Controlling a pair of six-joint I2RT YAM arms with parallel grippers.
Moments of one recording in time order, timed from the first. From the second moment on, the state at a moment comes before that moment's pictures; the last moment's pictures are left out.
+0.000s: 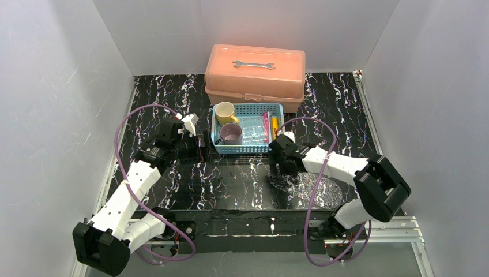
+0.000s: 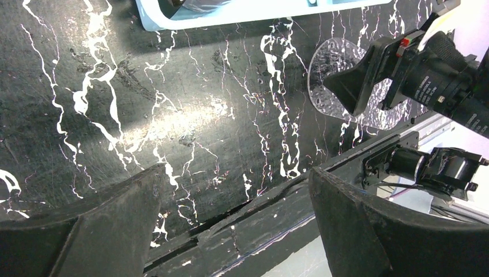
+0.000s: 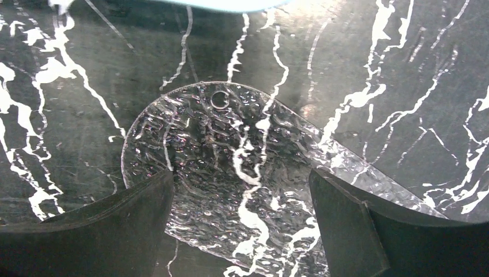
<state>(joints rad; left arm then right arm) -0.35 0.99 0.88 -0.72 0.34 -0.45 0.78 1.46 0.79 -0.53 0.27 0.52</state>
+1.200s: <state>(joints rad) -0.35 0.82 0.88 -0.78 0.04 -0.44 1.24 1.87 1.20 -0.39 0.33 0.49</state>
